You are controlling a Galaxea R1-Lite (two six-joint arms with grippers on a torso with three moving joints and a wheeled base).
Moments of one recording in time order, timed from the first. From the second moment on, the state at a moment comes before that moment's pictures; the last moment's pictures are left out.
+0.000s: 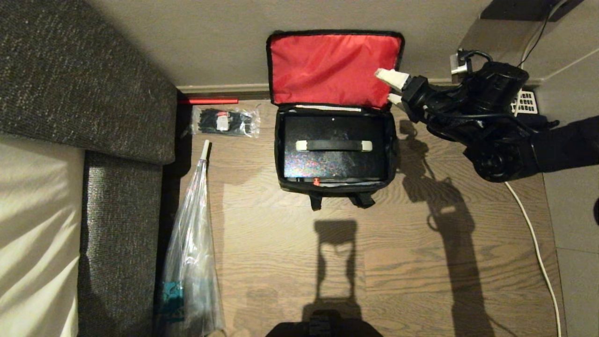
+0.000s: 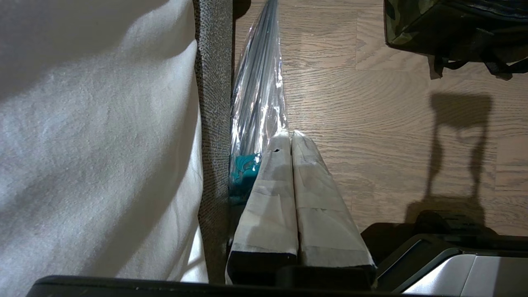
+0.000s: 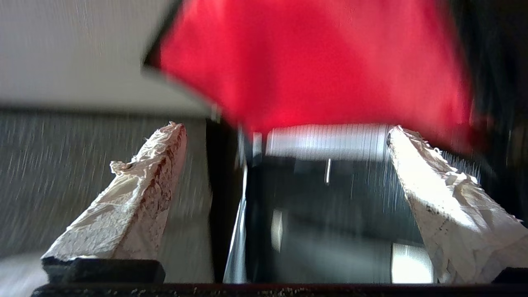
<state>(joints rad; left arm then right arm) 0.00 0.00 0.00 0.01 0.00 0.00 0.23 2.04 -1.41 -0.96 0.41 0.72</state>
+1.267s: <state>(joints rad) 0.00 0.00 0.00 0.01 0.00 0.00 0.23 1.11 -0.51 -0.34 0.57 0.53</state>
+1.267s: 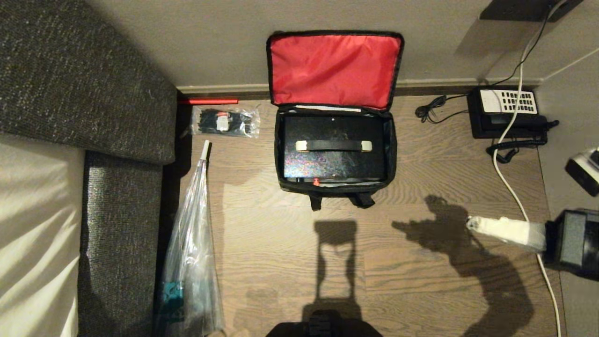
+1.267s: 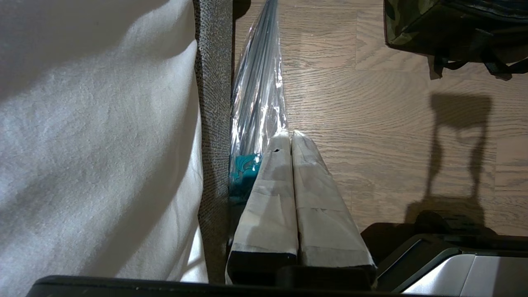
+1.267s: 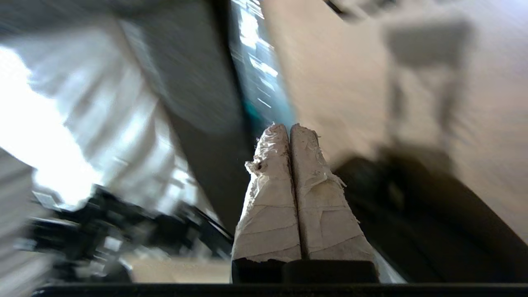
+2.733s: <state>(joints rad) 0.00 0.00 0.00 0.01 0.00 0.00 0.01 0.08 -0.07 0.09 0.05 -0.01</state>
